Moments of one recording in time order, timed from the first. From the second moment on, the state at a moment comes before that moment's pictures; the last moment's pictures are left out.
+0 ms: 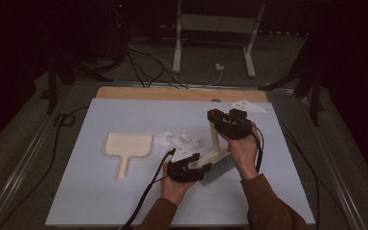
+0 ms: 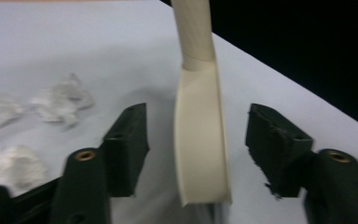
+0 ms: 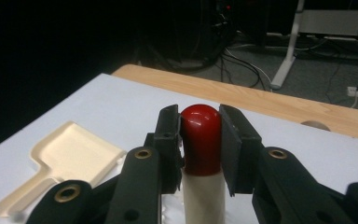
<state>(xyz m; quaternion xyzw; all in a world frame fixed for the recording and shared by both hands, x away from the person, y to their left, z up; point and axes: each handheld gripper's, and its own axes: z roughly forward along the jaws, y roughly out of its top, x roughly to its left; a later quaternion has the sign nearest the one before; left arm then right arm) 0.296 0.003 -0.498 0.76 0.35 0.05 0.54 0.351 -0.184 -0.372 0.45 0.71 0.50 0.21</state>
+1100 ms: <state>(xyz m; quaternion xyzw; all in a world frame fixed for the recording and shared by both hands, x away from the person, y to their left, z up) 0.300 0.014 -0.489 0.76 0.35 -0.01 0.55 0.366 -0.205 -0.388 0.41 0.74 0.52 0.12</state>
